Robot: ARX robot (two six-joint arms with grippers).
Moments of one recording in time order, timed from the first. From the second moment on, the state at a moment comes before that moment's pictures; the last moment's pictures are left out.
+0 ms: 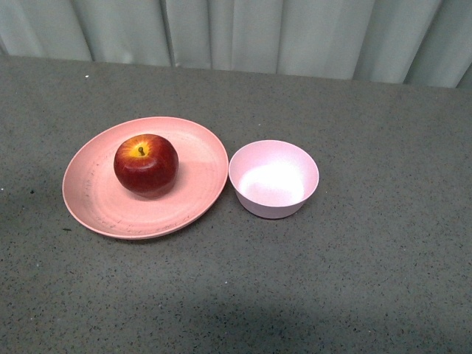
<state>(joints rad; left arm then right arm) 0.00 1.50 0.54 0.48 -0.08 -0.26 0.00 0.00 0.01 0.00 0.00 -0.01</state>
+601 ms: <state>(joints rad) -0.13 1.89 0.89 0.30 -0.02 -0.34 0.00 0.00 0.01 0.00 0.00 -0.01</state>
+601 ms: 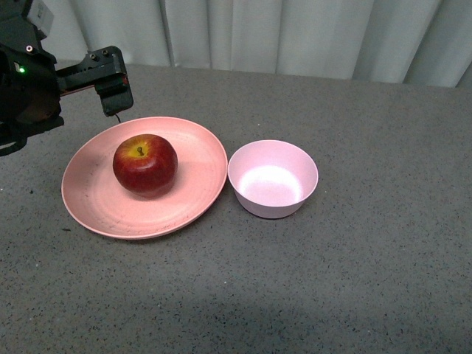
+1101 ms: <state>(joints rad) -0.22 1.98 0.90 0.25 0.02 -0.28 0.00 0.00 0.01 0.00 0.00 -0.01</state>
